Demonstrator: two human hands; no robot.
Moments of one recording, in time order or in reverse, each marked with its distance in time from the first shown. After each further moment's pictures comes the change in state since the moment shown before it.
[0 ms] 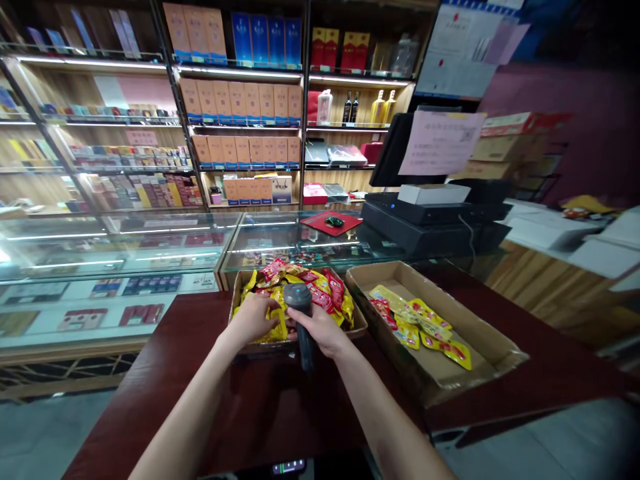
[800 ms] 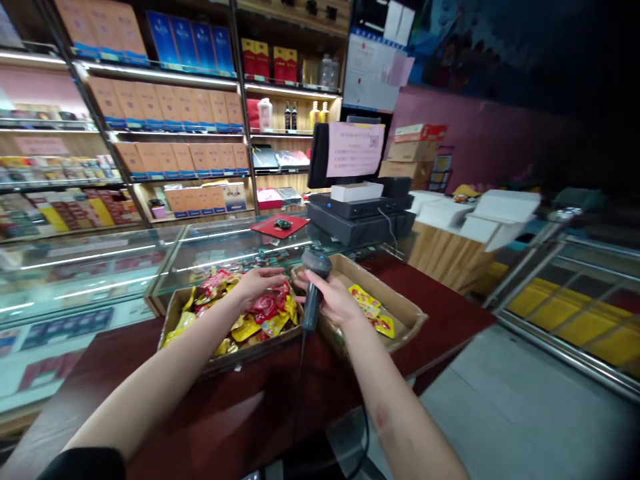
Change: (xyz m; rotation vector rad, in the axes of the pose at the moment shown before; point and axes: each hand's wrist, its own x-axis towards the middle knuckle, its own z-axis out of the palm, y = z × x) left_hand 0.111 0.120 0.049 -1.153 -0.274 -0.312; right_hand -0.048 -0.087 -0.126 0.276 0.253 -0.233
